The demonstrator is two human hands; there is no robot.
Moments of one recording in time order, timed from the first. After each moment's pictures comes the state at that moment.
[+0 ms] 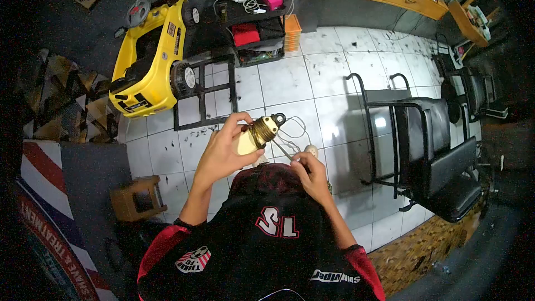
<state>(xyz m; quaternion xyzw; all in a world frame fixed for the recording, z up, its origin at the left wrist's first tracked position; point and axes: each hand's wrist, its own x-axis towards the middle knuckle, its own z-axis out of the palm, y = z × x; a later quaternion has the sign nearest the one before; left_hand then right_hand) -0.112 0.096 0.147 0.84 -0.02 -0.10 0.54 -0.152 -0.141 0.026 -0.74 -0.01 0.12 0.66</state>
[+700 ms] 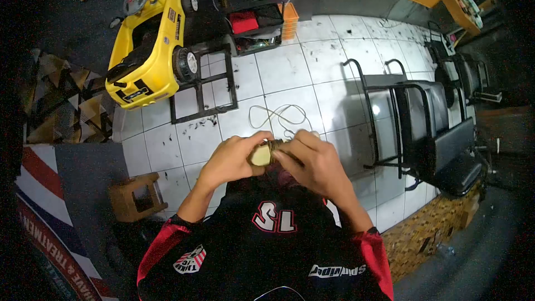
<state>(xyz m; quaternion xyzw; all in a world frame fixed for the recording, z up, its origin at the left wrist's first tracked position) -0.167 0.141 0.129 0.88 -0.15 -0.22 0.40 -0.161 -0.070 0.166 -0.87 -0.27 0.00 0.41</state>
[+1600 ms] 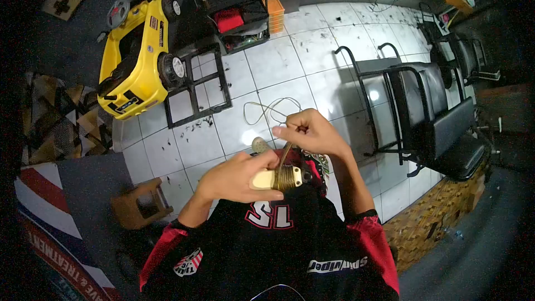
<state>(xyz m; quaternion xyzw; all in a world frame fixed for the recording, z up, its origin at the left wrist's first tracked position) -0.174 0.102 0.142 0.78 -0.30 -0.27 0.48 -0.111 -0.117 0.117 -0.73 -0.19 0.27 0.59</state>
